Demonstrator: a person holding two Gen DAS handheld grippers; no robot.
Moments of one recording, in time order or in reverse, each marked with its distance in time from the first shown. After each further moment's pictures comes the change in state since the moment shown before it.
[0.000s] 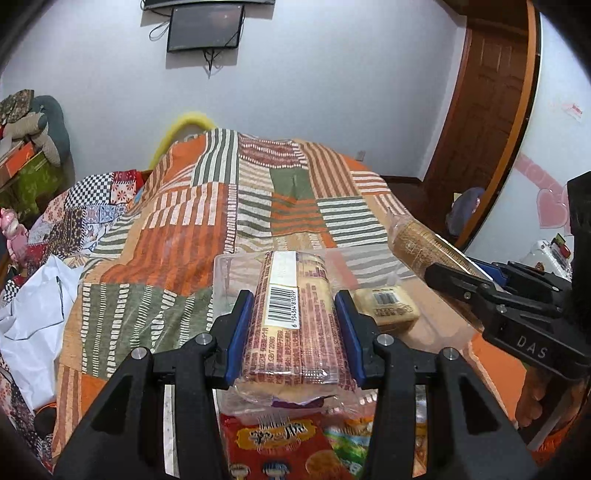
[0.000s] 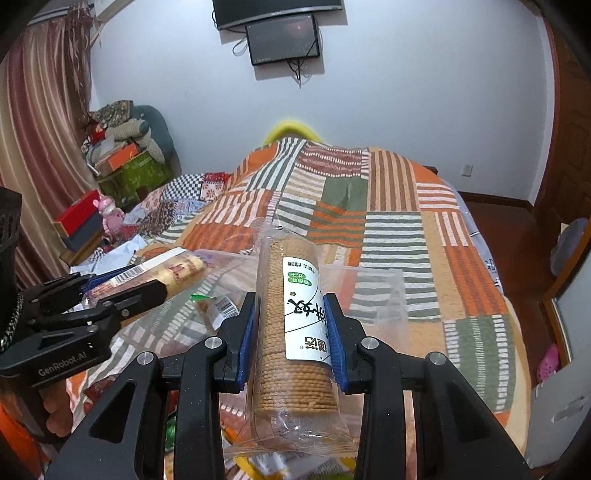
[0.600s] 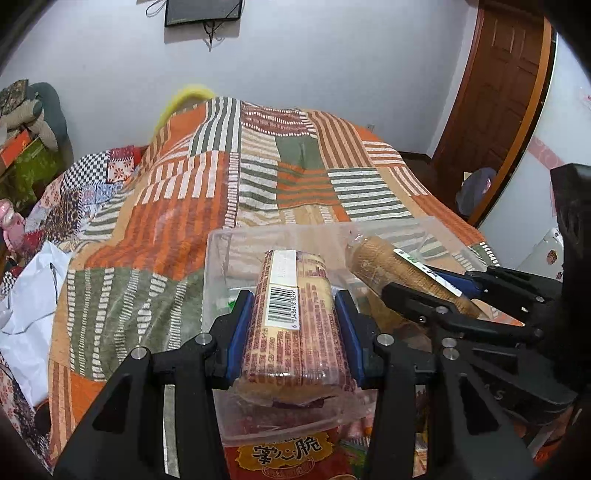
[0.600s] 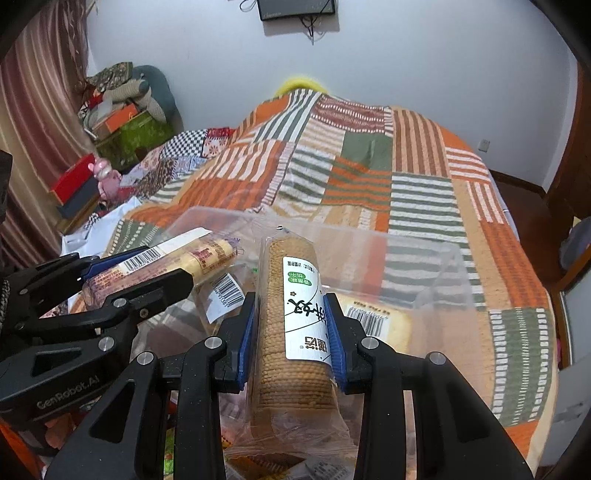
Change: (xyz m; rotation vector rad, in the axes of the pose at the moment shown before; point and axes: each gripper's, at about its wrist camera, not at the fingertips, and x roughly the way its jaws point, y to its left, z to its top) left arm 0.043 0.006 -0.001 -0.005 0.111 0.022; right arm 0.057 0.012 -0.005 -0.028 0.165 0.021
